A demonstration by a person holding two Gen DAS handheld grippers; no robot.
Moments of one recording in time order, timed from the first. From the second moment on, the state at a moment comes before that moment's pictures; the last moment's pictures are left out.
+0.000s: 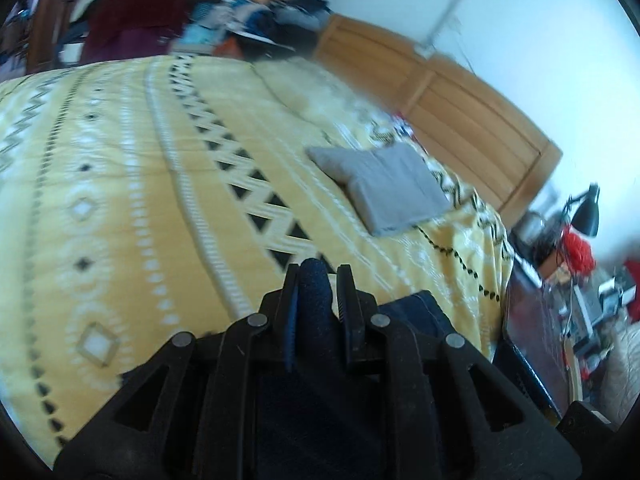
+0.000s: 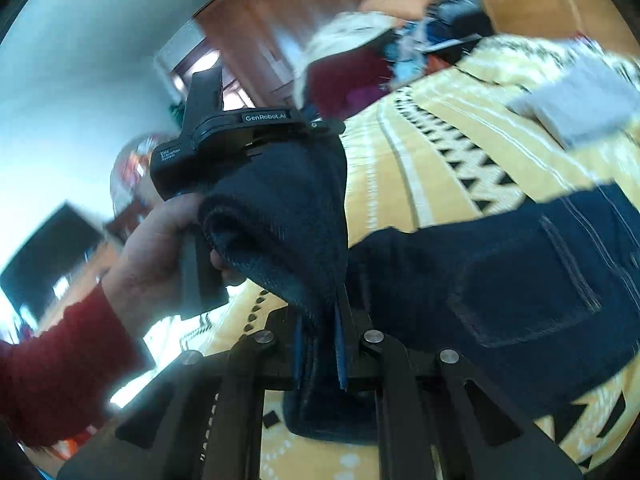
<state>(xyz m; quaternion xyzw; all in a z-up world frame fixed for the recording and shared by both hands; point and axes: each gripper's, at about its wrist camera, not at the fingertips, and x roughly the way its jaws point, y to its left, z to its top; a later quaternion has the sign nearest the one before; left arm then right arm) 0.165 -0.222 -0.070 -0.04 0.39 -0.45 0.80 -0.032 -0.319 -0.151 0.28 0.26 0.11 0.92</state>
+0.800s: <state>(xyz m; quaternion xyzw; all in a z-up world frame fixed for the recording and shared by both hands) 0.110 -0.447 -0.130 0.06 0.44 -0.51 0.74 -0.130 -0.531 -0.270 0.58 0.18 0.06 0.79</state>
